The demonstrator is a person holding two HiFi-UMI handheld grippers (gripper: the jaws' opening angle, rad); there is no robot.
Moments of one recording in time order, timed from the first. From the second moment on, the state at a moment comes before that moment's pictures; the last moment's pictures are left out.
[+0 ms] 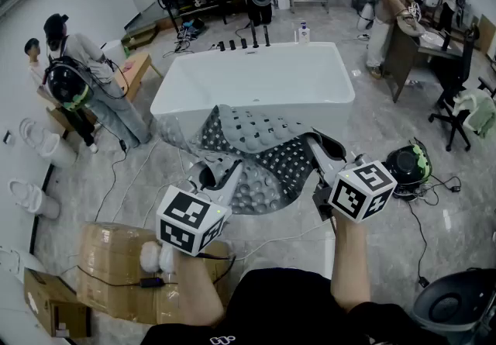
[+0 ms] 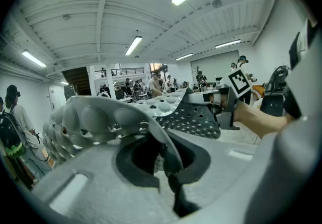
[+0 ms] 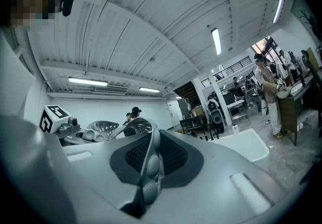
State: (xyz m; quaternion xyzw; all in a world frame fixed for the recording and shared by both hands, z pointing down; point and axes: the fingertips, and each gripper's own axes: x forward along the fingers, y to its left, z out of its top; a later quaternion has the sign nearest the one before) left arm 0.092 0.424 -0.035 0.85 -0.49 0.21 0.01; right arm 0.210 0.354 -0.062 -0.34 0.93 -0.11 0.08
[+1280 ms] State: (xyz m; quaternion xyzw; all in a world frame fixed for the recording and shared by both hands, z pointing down) left arm 0.112 0.425 -0.035 0.82 -0.55 0.16 0.05; right arm 0.230 0.357 -0.061 -0.31 0.94 -0.11 0.08
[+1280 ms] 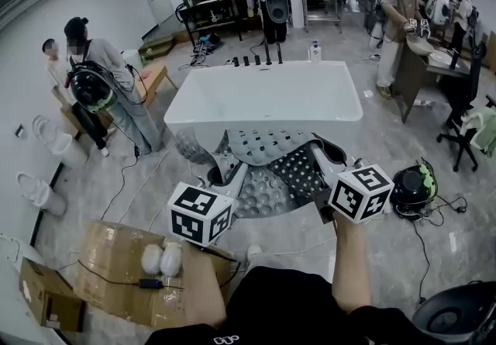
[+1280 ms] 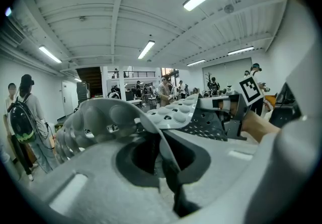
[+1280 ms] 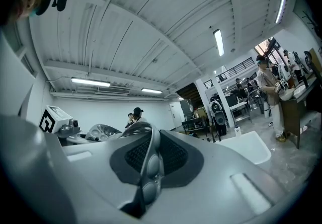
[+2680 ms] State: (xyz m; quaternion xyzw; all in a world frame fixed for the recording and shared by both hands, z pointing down) left arm -0.057 0.186 0.034 0.83 -0.52 0.19 0.12; right arm 0.068 0.141 0.010 -0.37 0.91 -0.19 0.05
